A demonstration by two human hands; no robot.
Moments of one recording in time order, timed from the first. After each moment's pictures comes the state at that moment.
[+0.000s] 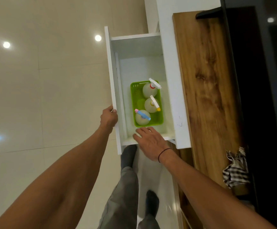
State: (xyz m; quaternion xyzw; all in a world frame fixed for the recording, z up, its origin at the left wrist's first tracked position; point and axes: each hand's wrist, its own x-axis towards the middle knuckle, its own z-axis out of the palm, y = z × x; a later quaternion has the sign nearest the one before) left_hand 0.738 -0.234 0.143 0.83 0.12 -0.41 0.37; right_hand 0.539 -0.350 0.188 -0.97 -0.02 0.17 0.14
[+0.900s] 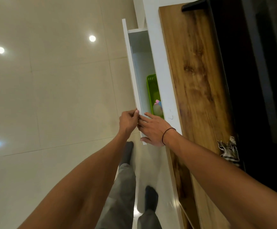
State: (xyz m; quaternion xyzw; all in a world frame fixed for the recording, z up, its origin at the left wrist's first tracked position) left_hand 0.639 -0.298 0.165 0.82 0.02 -0.41 0.40; right_hand 0.535 -0.415 0.193 -0.96 -0.16 0.24 0.00
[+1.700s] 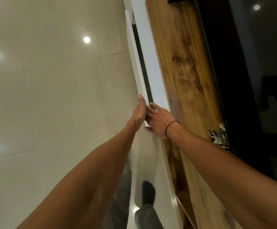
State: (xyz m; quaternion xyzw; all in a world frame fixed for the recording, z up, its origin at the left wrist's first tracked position) left_hand 0.585 -0.359 0.202 0.68 0.05 -0.58 0.45; right_hand 0.495 -0.437 0.208 -0.95 -0.08 0.30 -0.07
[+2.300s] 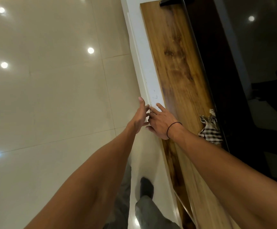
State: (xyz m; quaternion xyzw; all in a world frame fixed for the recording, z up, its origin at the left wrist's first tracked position) left_hand 0.521 -0.324 0.224 0.67 0.03 -0.59 0.45; right_hand 0.423 -0.414 0.231 -0.95 -0.03 0.30 -0.06
